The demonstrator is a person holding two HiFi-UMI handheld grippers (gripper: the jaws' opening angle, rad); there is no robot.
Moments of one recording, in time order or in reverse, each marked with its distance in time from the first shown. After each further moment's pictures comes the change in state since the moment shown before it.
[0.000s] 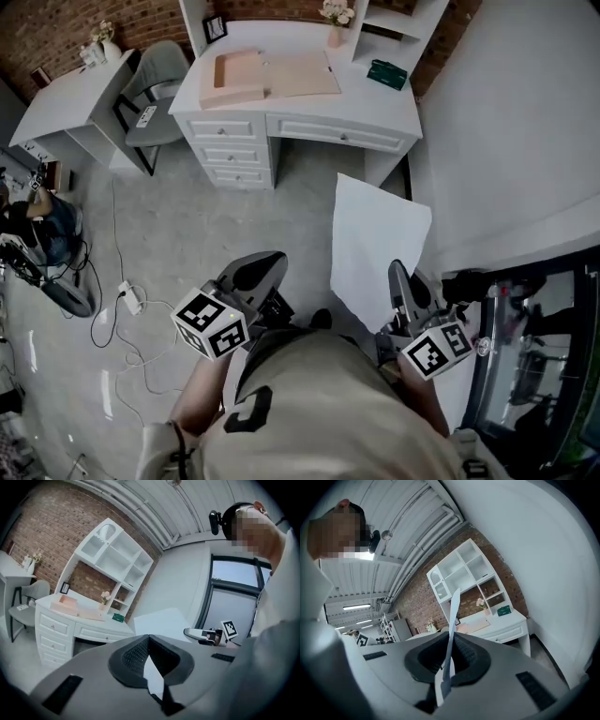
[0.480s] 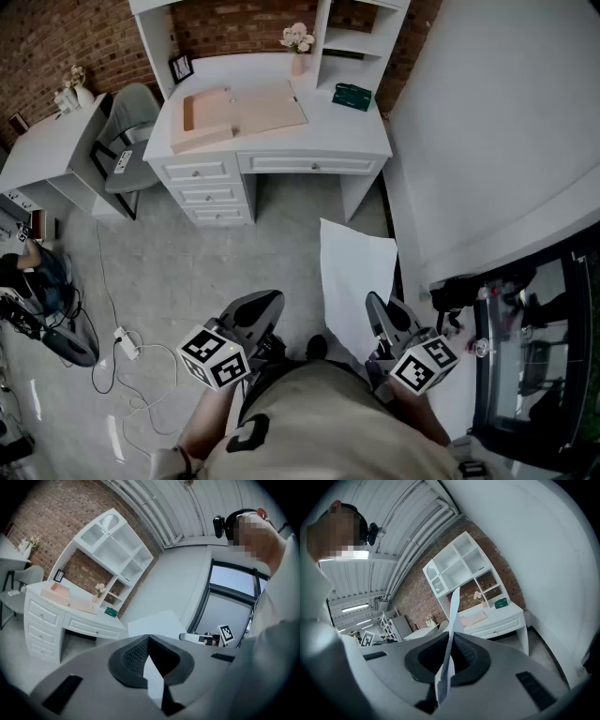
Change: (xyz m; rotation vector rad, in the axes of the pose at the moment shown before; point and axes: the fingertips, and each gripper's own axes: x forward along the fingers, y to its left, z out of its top) left arm 0.028 -0.003 -0.012 -0.077 0.023 -0.081; right arm 0.006 -0.011 -0.018 0.035 0.076 0.001
